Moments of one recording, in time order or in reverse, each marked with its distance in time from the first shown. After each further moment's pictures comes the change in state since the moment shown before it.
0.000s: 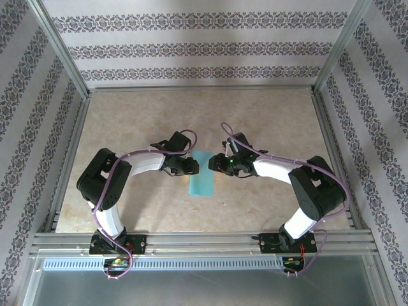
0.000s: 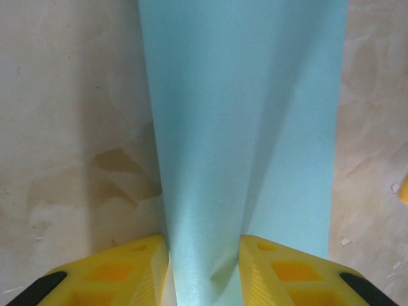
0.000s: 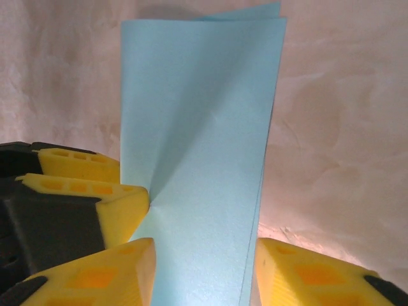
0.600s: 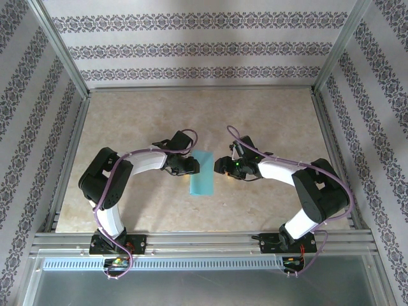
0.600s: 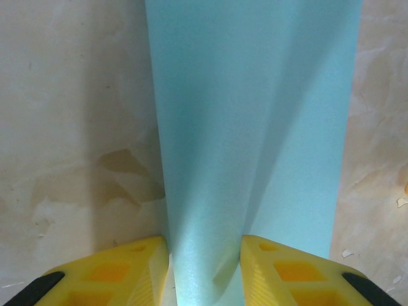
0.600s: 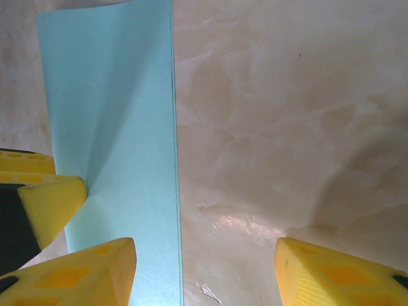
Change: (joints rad) left arm -0.013 0.018 0.033 -0.040 -0.029 -0.050; right arm -0.042 -0.022 -0.057 -0.042 0.034 -0.020
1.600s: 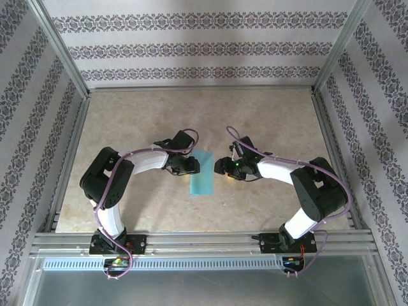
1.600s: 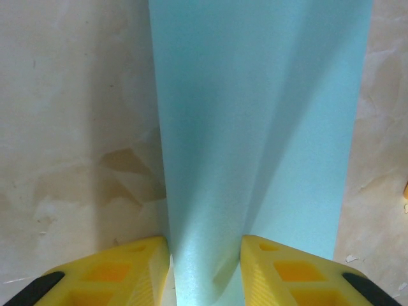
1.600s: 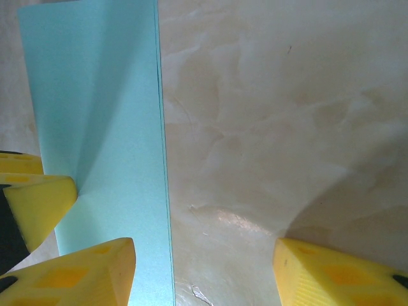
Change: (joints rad) left arm -0.008 0.010 0.022 -0.029 -0.022 -0.014; right arm 0.000 0.017 0.000 0.000 0.000 -0.001
